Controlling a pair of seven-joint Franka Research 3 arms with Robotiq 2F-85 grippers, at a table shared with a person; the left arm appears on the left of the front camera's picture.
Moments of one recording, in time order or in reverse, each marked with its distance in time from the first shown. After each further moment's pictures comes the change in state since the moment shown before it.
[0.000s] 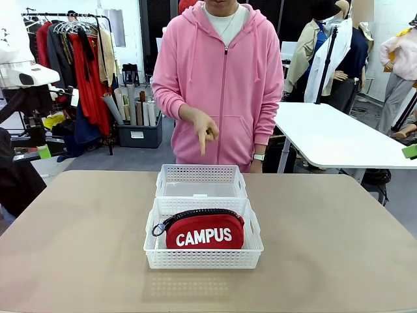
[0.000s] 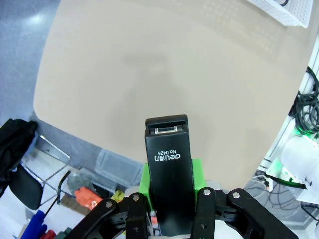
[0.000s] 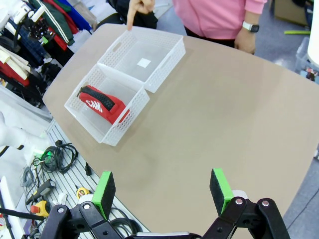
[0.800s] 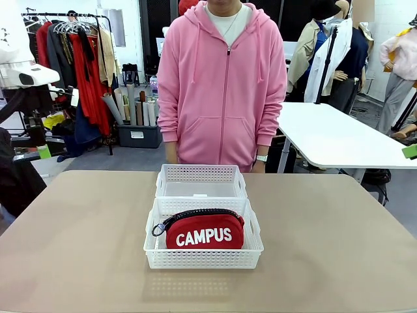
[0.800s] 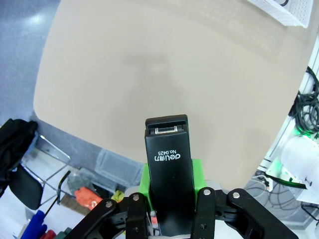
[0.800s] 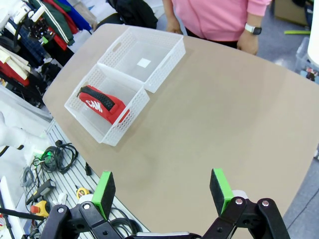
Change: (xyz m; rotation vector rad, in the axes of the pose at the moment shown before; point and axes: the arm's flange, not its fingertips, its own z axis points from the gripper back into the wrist) left arm 0.000 0.000 0.000 0.000 0.000 0.000; right arm 0.000 0.000 0.000 0.000 0.000 0.000
